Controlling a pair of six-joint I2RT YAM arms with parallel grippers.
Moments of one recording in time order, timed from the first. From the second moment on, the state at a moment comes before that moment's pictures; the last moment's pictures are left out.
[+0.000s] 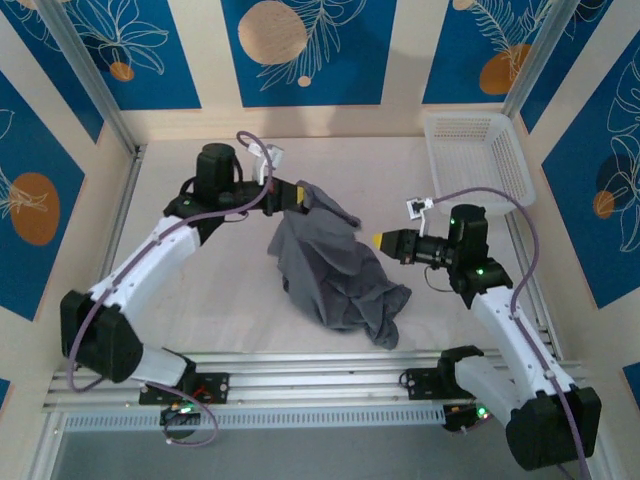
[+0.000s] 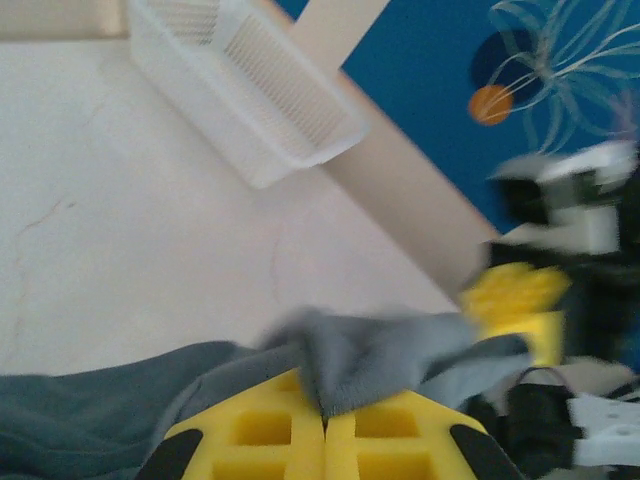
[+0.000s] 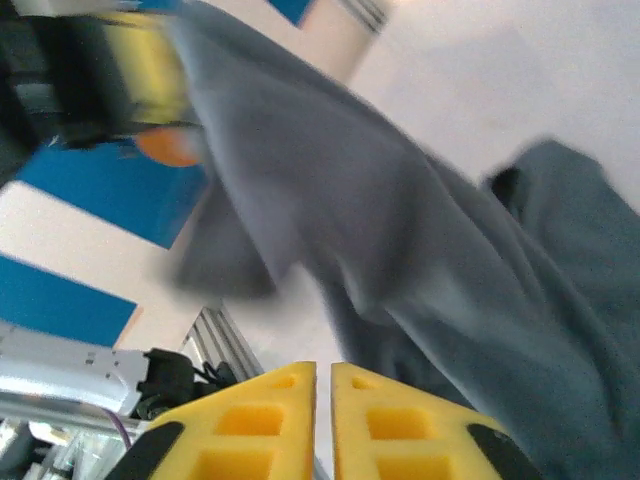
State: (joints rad) left arm -0.43 1.40 1.24 -0.22 0.81 -0.36; right arm 0.16 0.91 0.67 -0.23 -0.90 0.53
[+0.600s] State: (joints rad) left arm -0.45 1.40 1.27 -0.35 0.83 -0.52; right arm 0.97 1.04 0.95 -0.13 0.12 -0.04
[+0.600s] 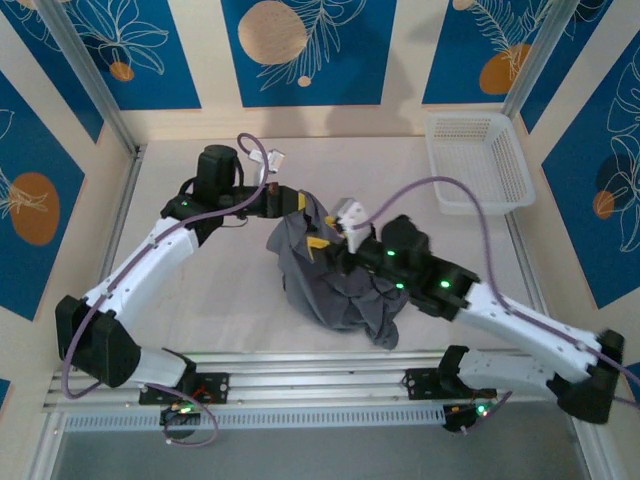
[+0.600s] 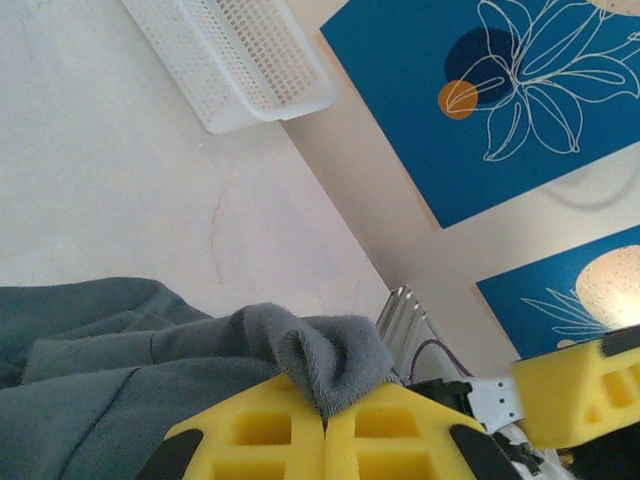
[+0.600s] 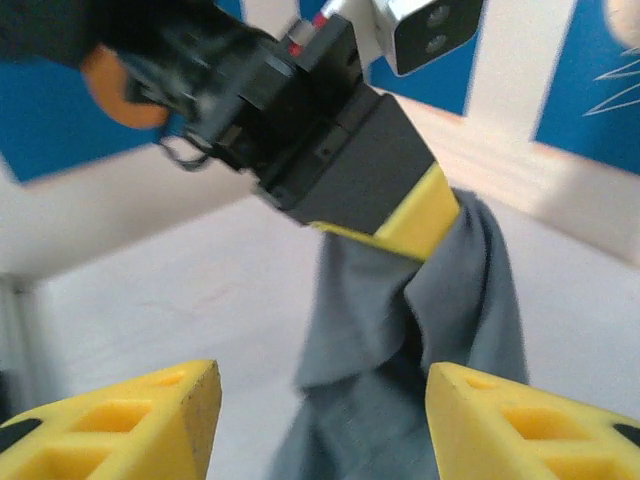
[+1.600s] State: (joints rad) left arm -0.44 1.49 1.37 -0.50 0.77 -0.44; right arm 0.69 1.17 1.08 -0.32 -0.38 0.04
